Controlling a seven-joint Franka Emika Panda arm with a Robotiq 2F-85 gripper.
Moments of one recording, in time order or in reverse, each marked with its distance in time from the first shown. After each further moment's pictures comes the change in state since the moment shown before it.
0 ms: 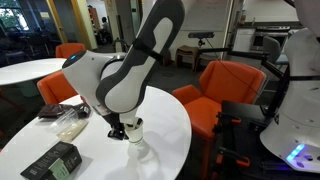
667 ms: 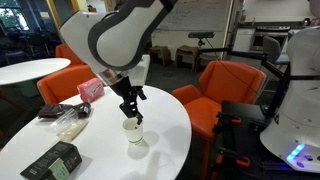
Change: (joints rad) arm -0.065 -0.219 0.039 -0.057 0.053 -0.344 -0.176
